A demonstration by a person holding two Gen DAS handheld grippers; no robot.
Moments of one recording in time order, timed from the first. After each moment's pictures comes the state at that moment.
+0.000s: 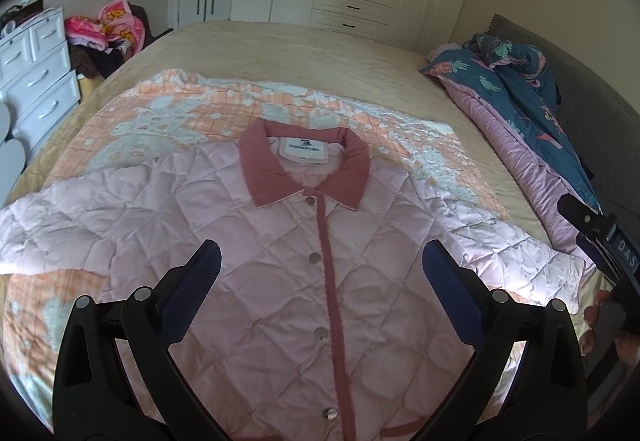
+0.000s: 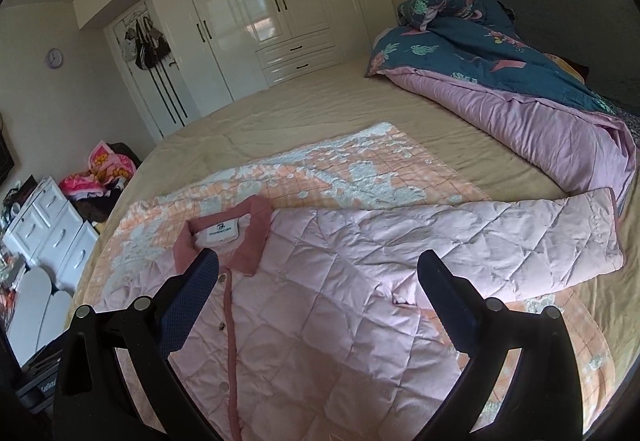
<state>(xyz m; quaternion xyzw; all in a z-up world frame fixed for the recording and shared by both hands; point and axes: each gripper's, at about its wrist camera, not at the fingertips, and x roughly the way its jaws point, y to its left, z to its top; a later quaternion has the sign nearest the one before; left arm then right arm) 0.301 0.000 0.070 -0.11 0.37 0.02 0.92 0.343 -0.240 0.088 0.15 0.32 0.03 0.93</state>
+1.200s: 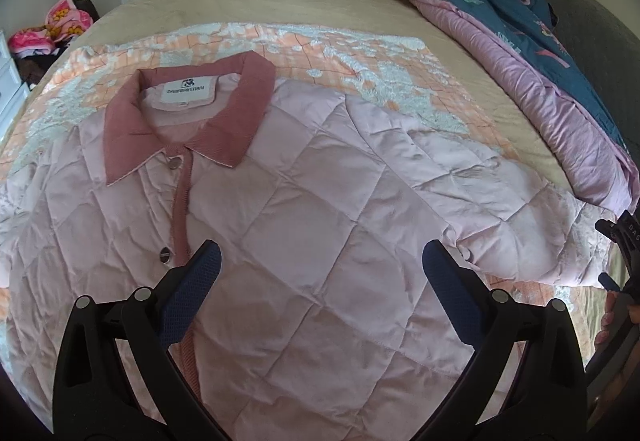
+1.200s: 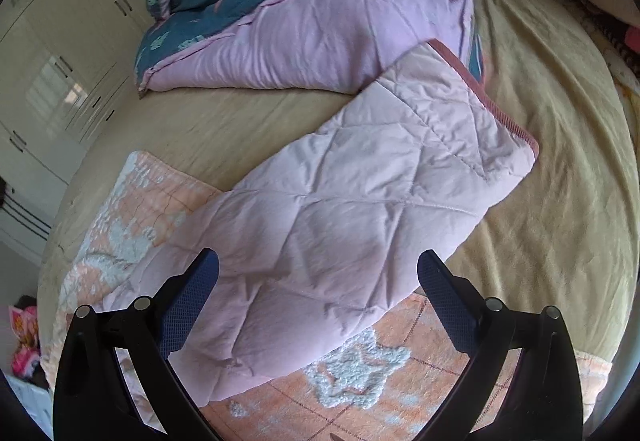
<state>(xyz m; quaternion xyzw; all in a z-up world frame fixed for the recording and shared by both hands) 0.405 -0.130 -0.033 -0.05 0.46 -0.01 0.89 0.364 -0.512 -0.078 0.37 0.38 -0.25 0.81</state>
